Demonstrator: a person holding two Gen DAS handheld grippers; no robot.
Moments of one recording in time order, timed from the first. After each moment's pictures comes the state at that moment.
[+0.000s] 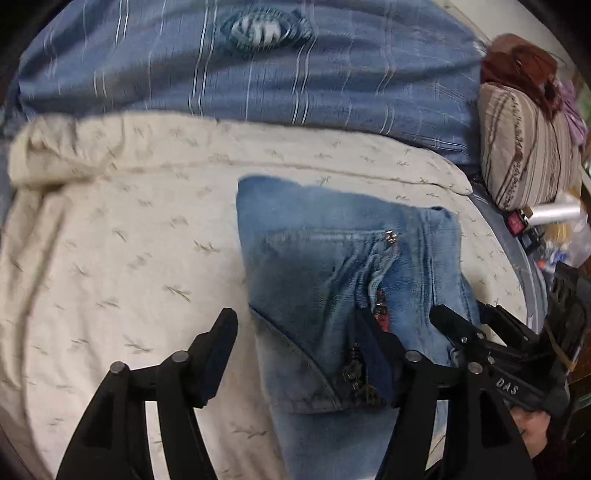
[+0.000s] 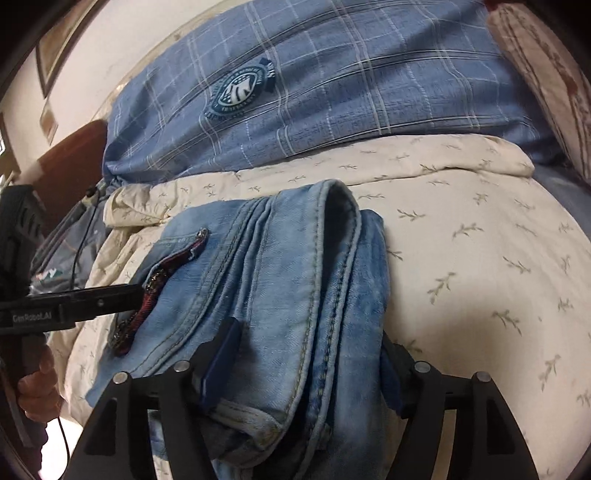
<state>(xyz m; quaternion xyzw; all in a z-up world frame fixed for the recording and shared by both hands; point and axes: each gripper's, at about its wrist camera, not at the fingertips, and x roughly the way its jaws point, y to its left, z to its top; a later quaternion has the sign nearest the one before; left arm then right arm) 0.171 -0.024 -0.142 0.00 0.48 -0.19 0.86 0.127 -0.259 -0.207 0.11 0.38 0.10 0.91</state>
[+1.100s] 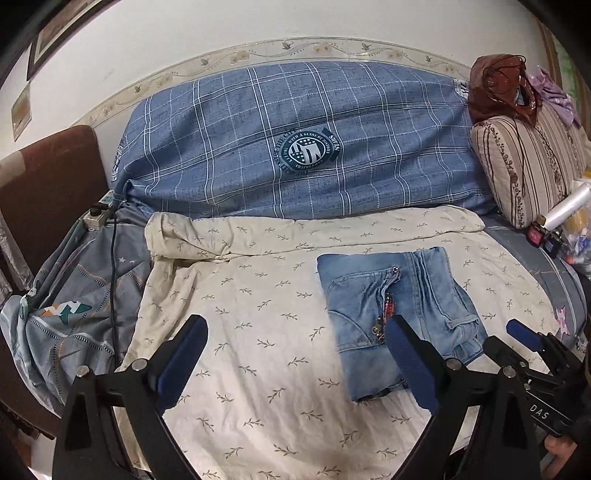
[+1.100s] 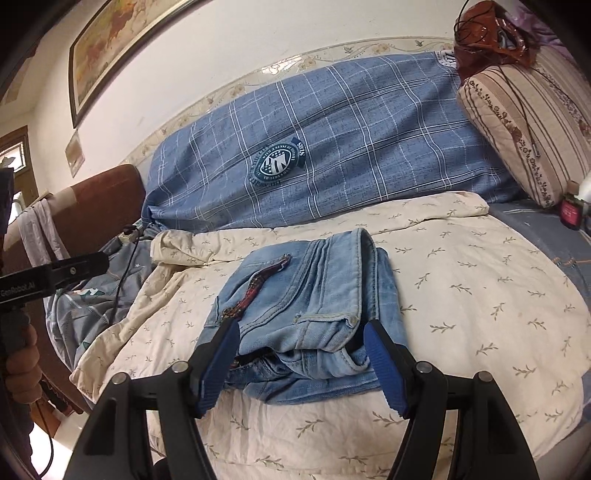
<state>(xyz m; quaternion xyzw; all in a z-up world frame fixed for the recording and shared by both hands) 0.045 0.017 -0.053 0.08 0.31 -0.07 0.94 -0.005 -0.221 -0.156 0.11 0.25 0.09 0.96</state>
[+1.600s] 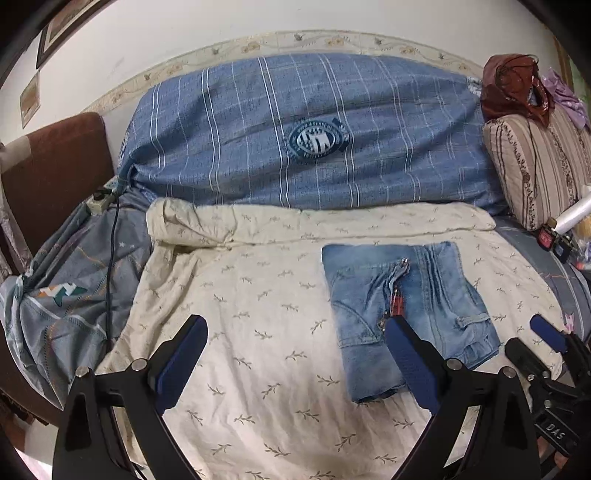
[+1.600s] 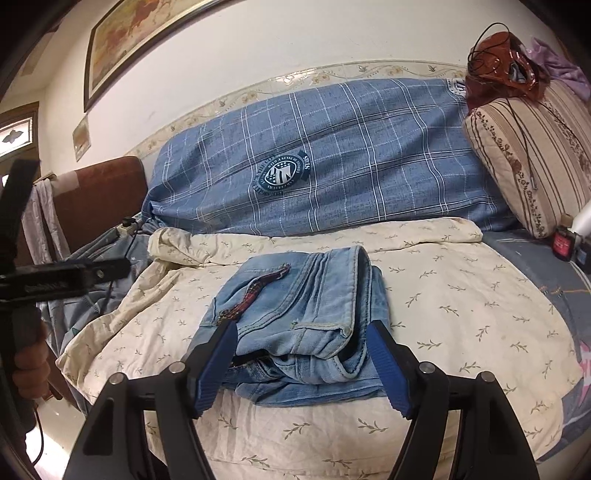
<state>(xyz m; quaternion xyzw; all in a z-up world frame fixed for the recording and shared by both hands) 0.052 0.013 -0.078 0.07 0.32 -0.05 0.94 -0.016 -0.214 -0.148 0.06 0.22 0.08 0.97</state>
